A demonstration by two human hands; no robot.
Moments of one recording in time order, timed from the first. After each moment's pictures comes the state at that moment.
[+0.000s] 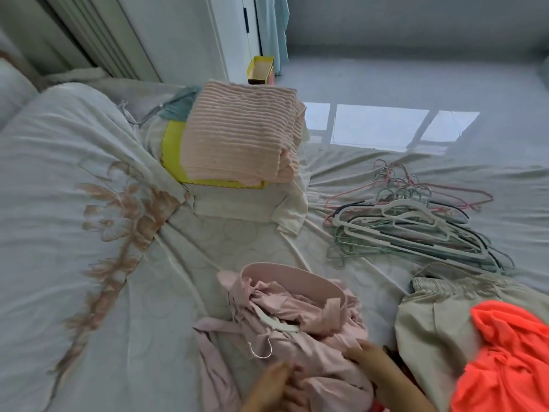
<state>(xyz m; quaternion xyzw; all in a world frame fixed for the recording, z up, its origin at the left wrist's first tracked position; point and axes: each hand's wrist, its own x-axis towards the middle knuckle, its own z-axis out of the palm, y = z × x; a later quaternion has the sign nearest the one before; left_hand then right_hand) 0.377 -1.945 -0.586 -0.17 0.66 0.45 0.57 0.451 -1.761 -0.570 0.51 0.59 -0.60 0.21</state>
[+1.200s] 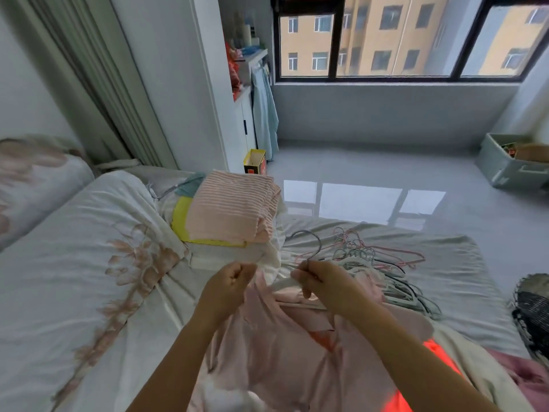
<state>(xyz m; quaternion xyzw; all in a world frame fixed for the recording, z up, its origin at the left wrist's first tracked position) 0.347 -1.897 -0.303 0.20 0.85 0.48 0.13 0.444 -1.716 -0.277 0.12 0.89 -0.43 0.01</state>
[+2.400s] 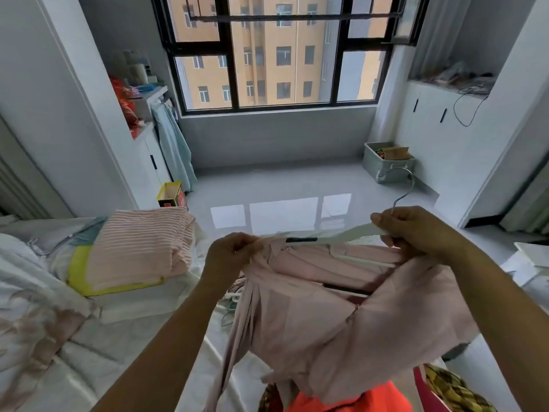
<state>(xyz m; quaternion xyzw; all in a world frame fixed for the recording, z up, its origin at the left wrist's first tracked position) 0.422 -1.731 -0.248 0.32 0.70 0.62 0.18 0.655 -1.530 -0.166 0.34 0.80 -0.48 -0.16</state>
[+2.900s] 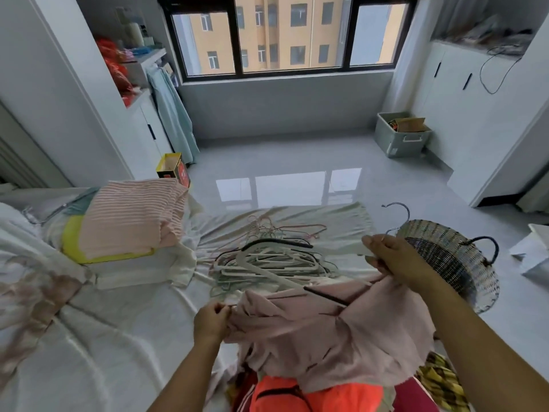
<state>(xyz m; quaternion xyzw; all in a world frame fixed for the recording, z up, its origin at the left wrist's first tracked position) 0.481 -1.742 -0.414 0.10 0.90 0.38 0.20 0.684 -1.479 -0.288 0.35 0.70 -0.60 -0.16</state>
